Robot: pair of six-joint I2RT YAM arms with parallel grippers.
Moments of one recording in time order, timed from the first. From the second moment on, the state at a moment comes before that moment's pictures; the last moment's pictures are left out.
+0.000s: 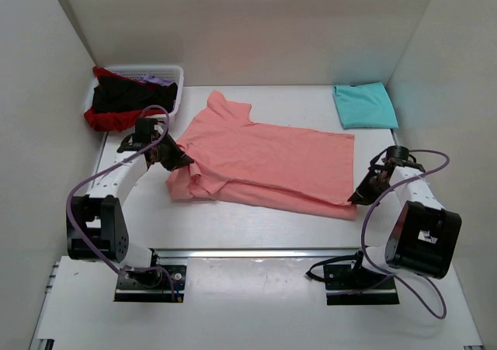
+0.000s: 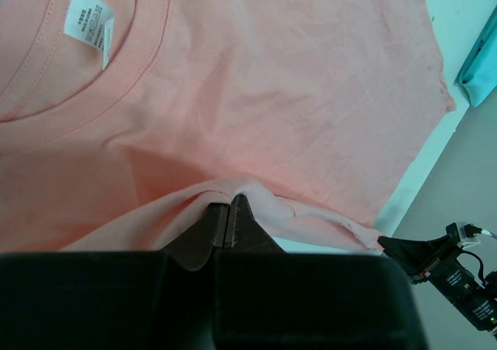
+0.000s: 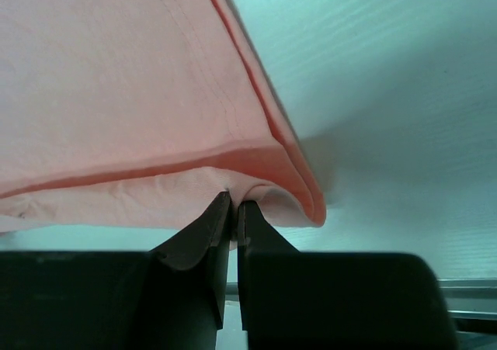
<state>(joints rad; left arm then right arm) -0.04 1.43 0.97 -0.46 0.35 -0.76 -0.32 1.34 0.79 -0.77 -0.28 0.38</state>
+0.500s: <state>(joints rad) -0.03 1.57 1.11 -0.42 0.36 -0.77 -0.31 1.47 0.92 -0.73 -0.30 0.39</state>
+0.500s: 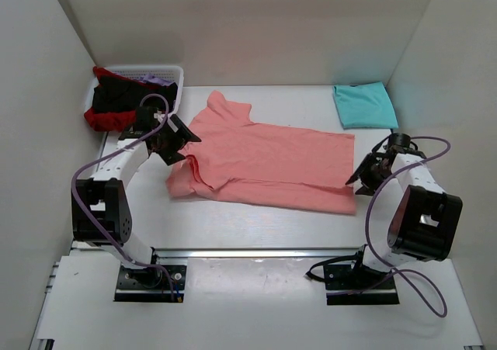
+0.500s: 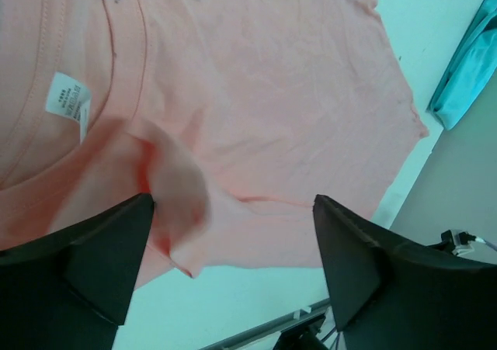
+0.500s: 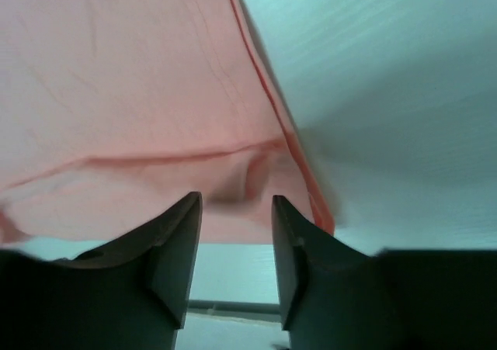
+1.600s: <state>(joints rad) -0.12 1.34 0.82 -0.57 -0.02 -0.63 0.07 1.40 0.77 -0.51 -0.33 0.37</state>
